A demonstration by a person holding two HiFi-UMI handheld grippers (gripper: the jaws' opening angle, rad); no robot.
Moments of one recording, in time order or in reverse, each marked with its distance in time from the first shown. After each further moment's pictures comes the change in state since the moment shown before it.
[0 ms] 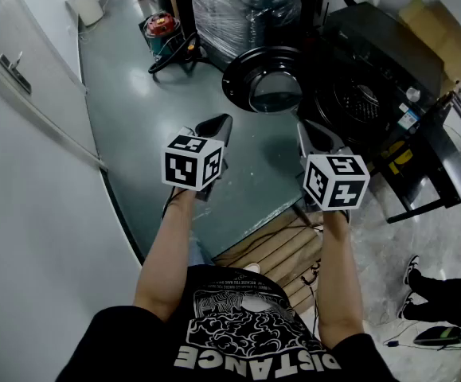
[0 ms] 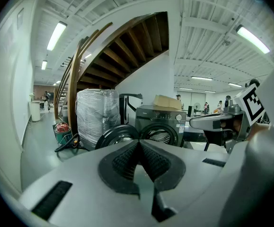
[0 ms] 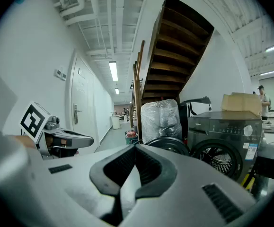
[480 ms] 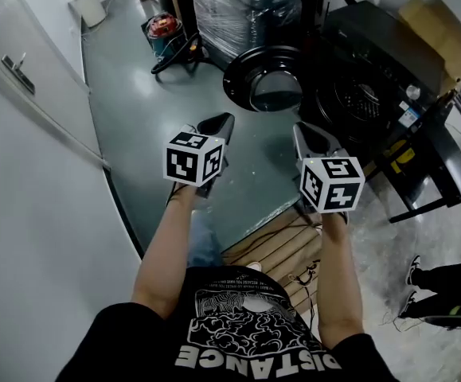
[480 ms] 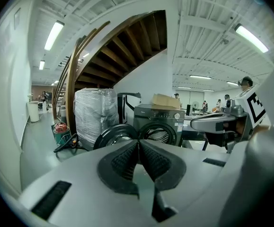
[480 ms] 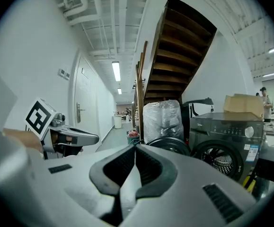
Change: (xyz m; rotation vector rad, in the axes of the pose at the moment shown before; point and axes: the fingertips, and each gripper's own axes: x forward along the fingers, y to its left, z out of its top) left arm 0.006 -0.012 -0.001 0.011 0.012 -0.018; right arm -0.009 0.002 -0.006 -0.024 -0.001 0.019
